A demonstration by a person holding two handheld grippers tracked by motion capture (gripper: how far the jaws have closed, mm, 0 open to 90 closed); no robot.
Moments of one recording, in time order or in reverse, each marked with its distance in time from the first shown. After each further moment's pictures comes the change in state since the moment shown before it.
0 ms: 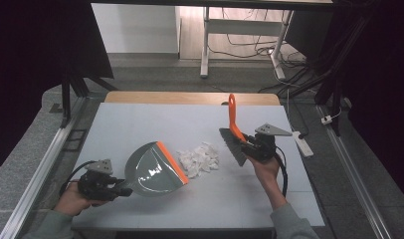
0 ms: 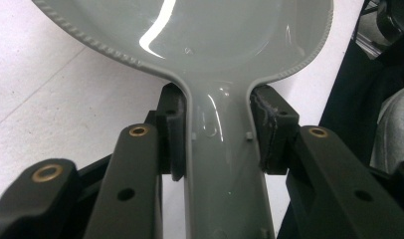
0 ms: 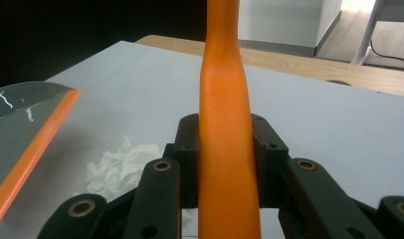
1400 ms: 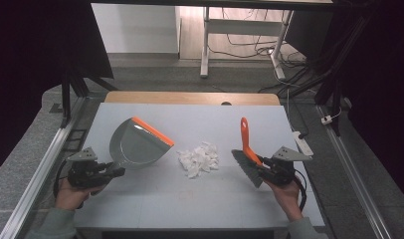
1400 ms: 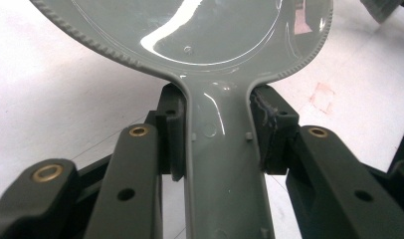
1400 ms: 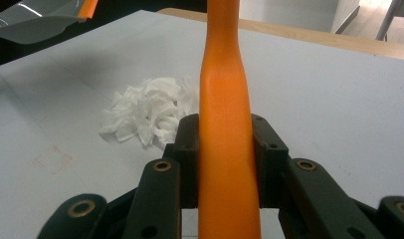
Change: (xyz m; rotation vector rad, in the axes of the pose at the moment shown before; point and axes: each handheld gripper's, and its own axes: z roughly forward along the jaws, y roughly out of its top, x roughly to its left) left arm 0.020 -0.007 -0.019 -0.261 0.179 -0.180; right arm -0.003 -0.047 -0.063 0.030 0.049 -0.068
